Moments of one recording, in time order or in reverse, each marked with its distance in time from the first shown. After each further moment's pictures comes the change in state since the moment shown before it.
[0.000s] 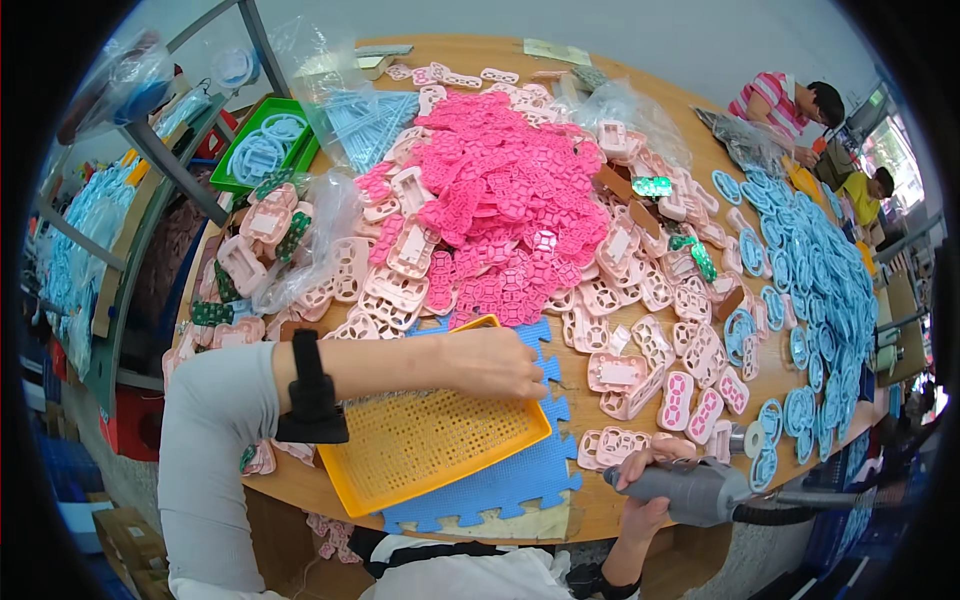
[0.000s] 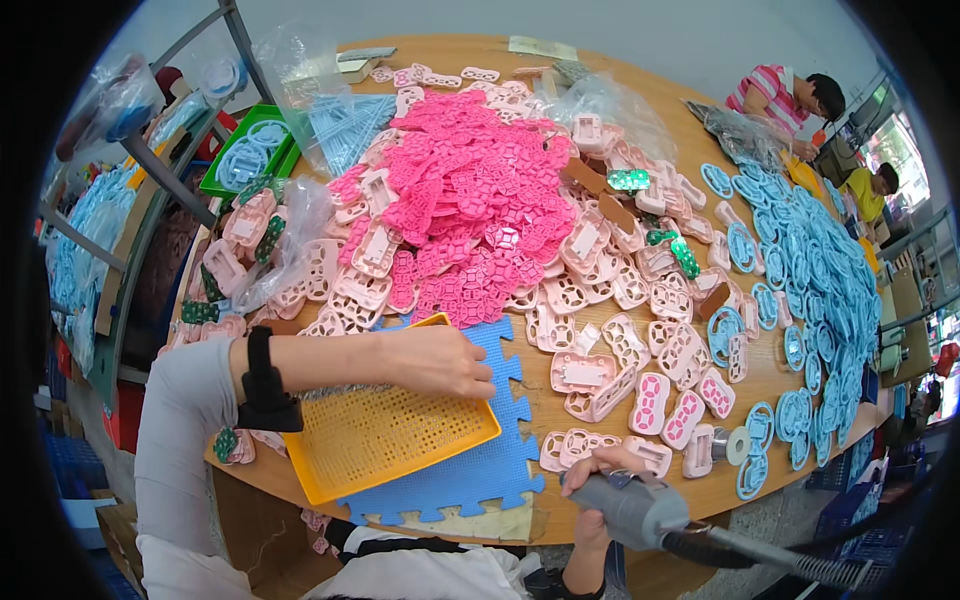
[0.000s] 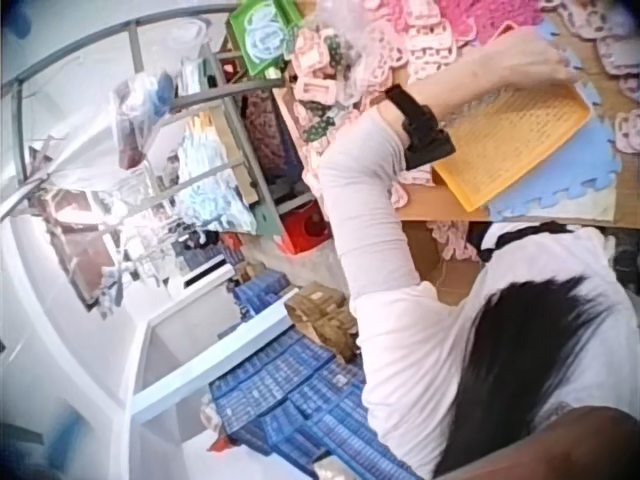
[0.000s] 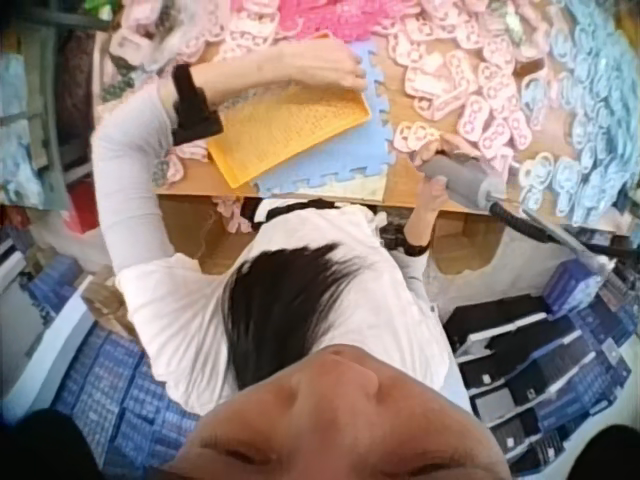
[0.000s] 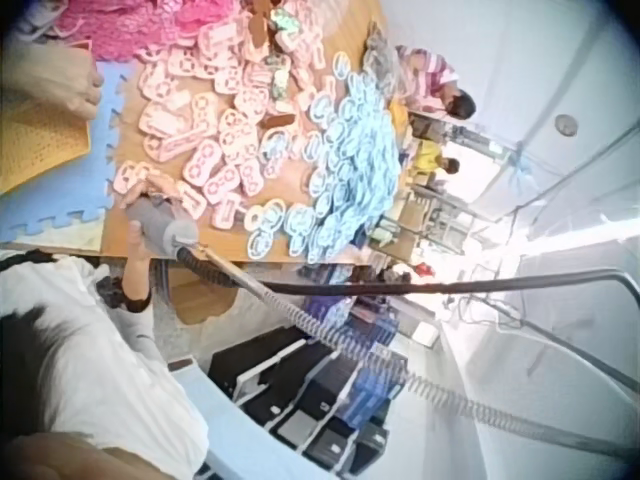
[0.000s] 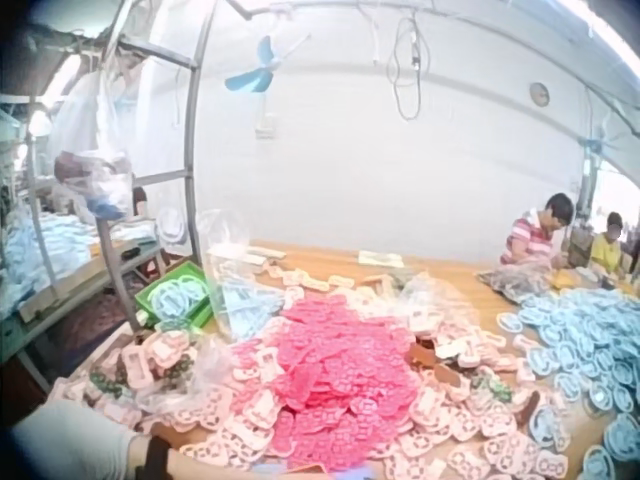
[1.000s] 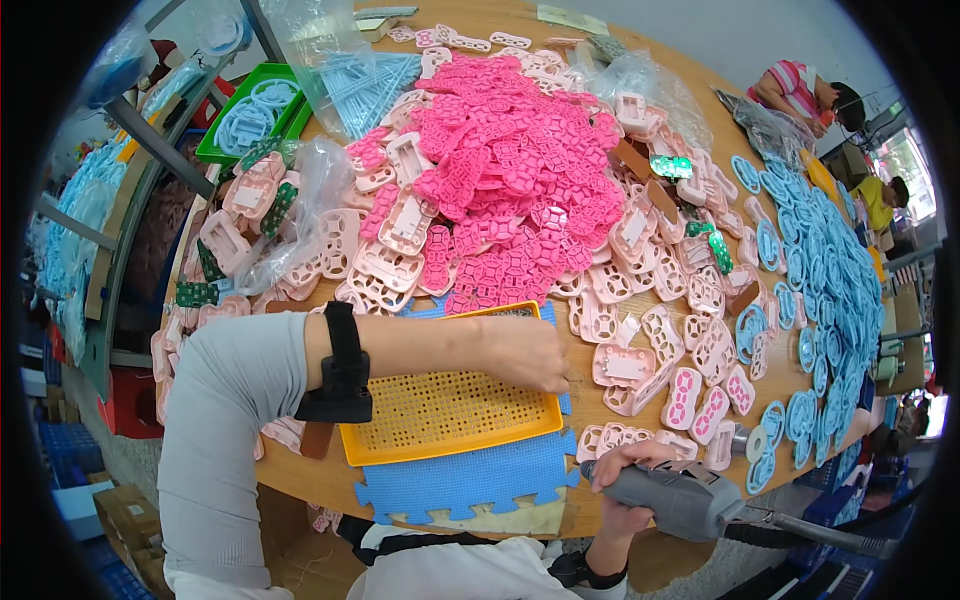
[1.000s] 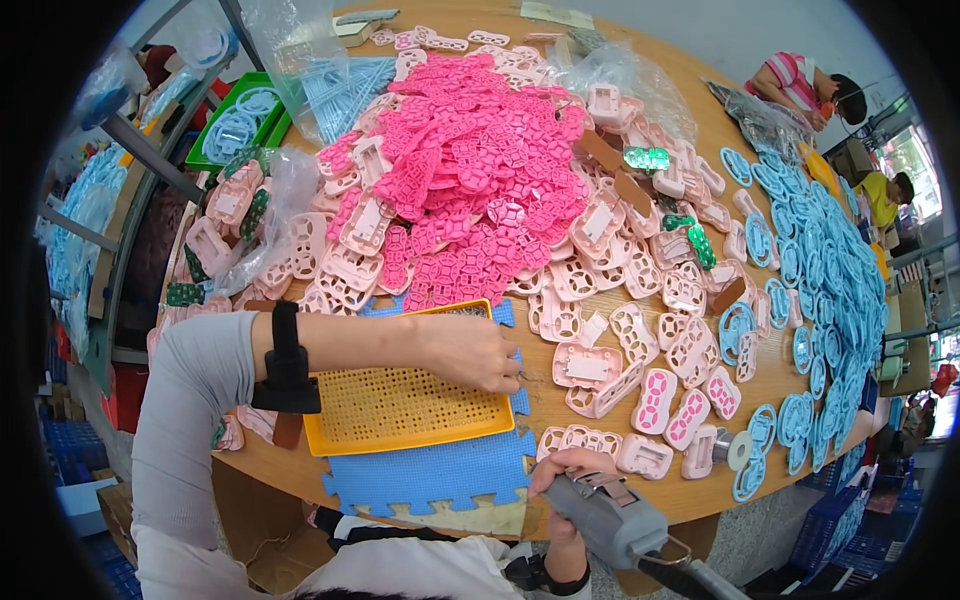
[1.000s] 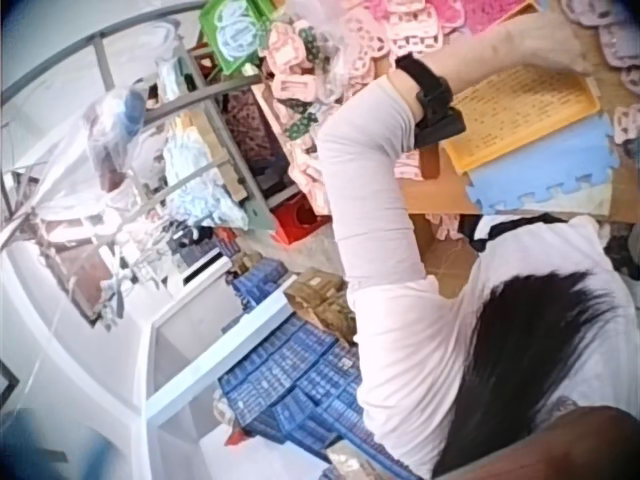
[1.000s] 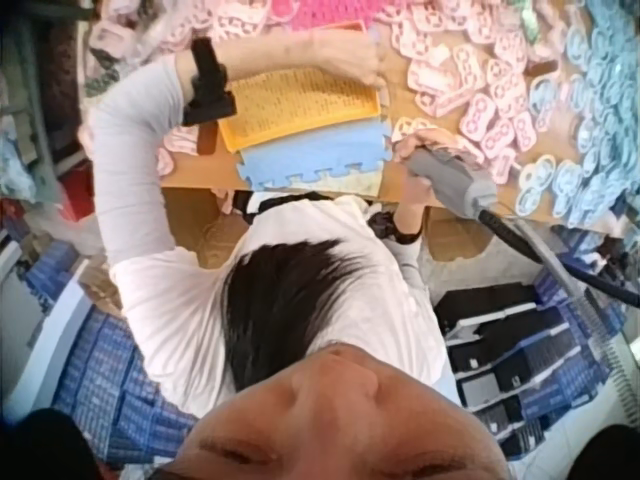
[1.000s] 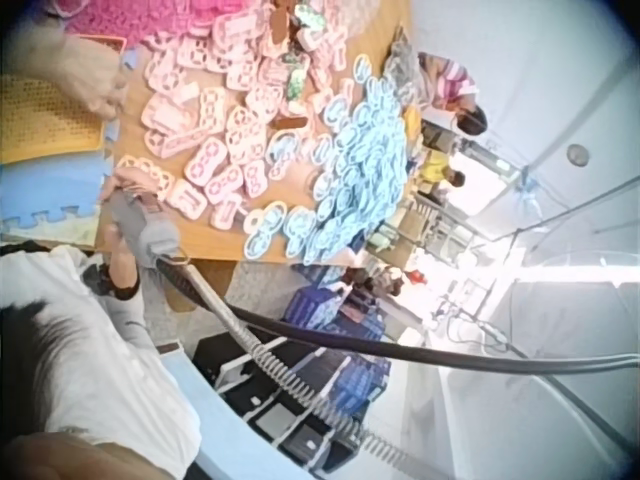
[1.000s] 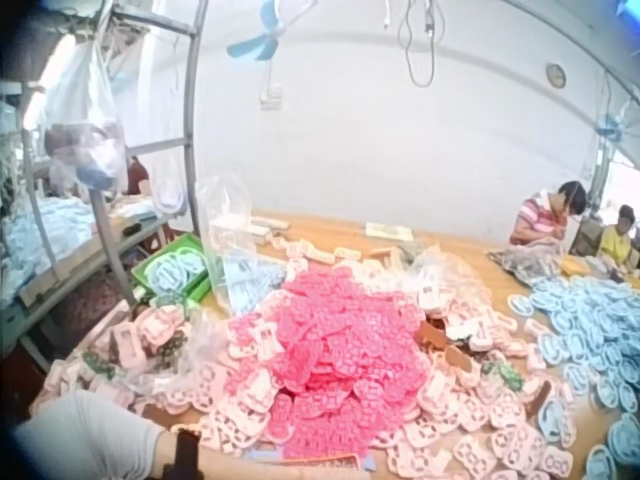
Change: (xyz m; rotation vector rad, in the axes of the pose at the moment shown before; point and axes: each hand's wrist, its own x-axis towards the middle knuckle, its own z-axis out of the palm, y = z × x) left_hand 0.034 -0.020 0.035 0.026 0.109 0.123; right_hand 0.005 0.008 0.022 -0.027 -0.070 0.136
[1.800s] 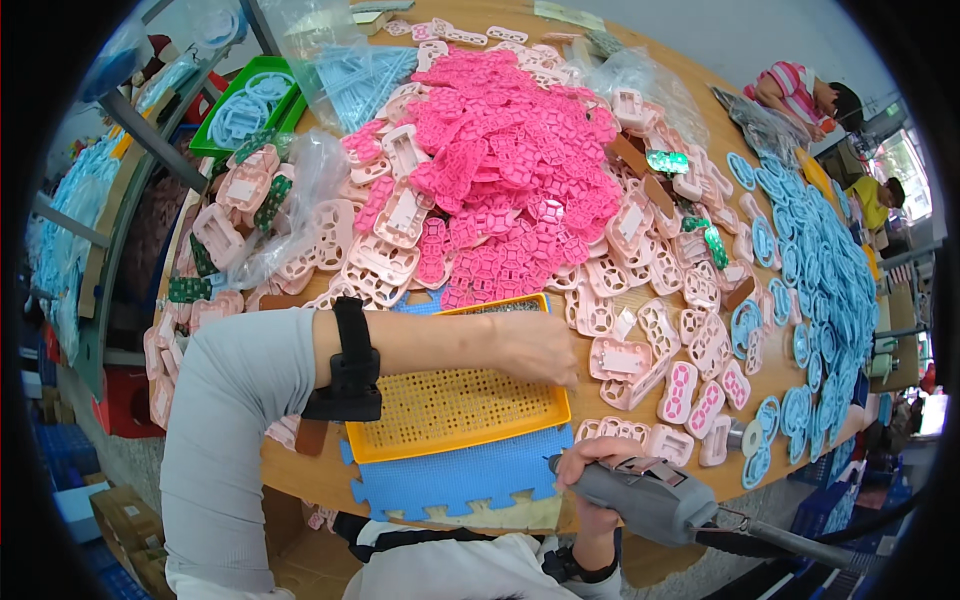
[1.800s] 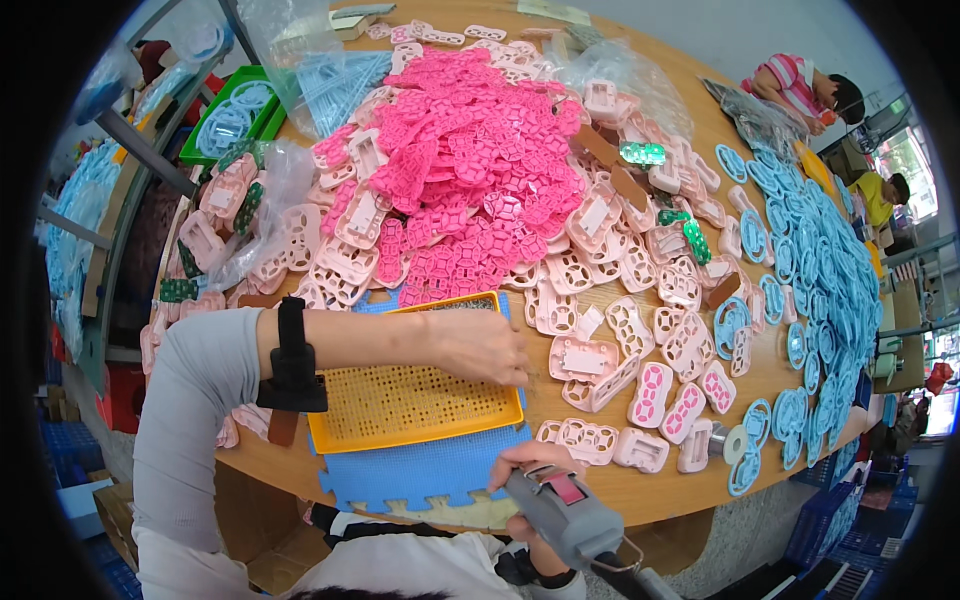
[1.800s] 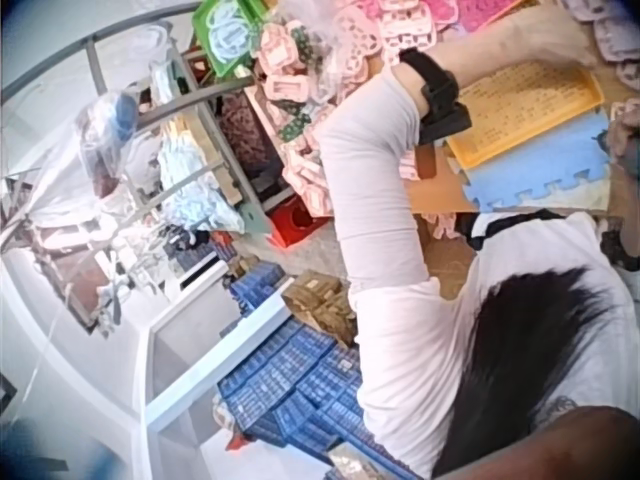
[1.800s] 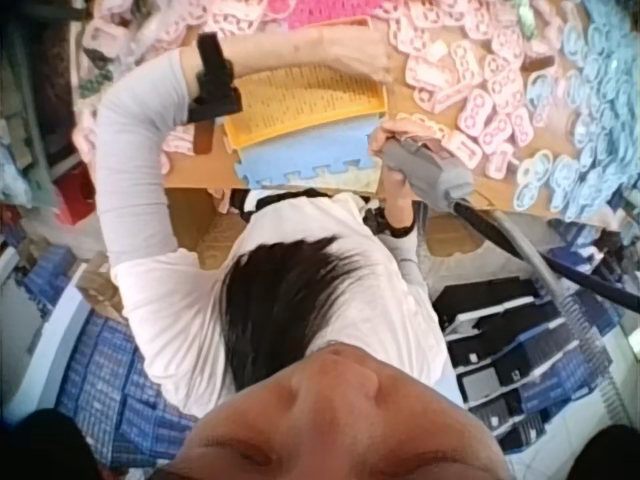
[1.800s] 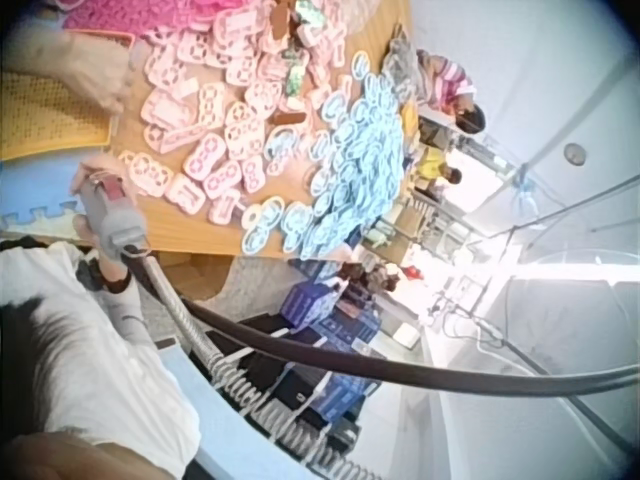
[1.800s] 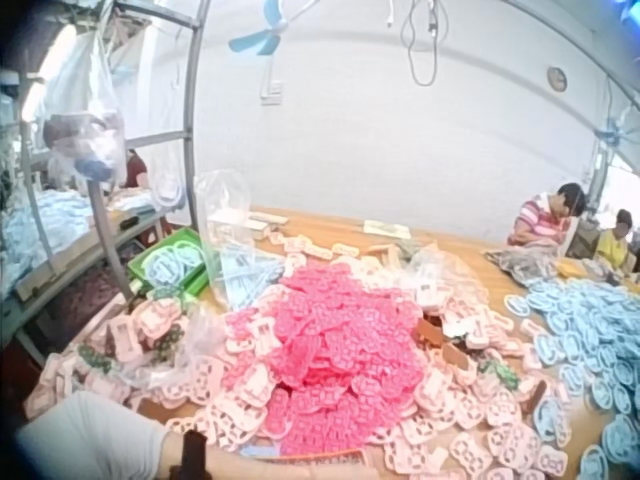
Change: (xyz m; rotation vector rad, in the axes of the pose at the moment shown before) left_hand 0.016 0.003 -0.001 -0.023 -0.247 -0.125; right_hand -0.002 0.004 0.015 0.088 -0.198 0.043
